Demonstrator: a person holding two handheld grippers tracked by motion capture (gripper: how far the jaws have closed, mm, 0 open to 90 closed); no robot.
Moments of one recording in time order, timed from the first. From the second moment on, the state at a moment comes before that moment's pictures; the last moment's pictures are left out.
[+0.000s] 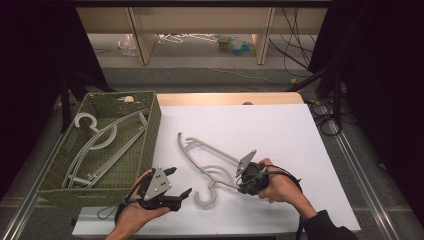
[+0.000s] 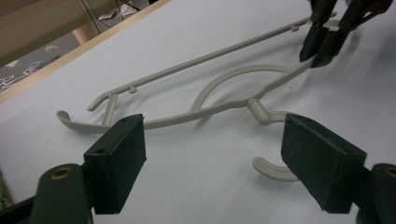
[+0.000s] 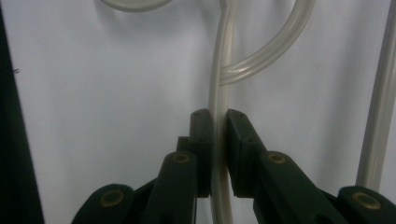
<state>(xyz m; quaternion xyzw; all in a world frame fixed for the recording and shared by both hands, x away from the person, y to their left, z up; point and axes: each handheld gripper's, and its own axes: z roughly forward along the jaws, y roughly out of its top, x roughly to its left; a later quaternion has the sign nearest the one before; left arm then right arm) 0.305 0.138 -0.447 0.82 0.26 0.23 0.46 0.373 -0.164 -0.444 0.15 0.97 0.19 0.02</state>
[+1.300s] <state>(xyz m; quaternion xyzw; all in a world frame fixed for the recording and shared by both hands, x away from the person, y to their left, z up) 0.337 0.087 -0.468 0.92 0.02 0.23 0.32 0.340 -0.166 -0.411 0.07 0.98 0.21 0.01</state>
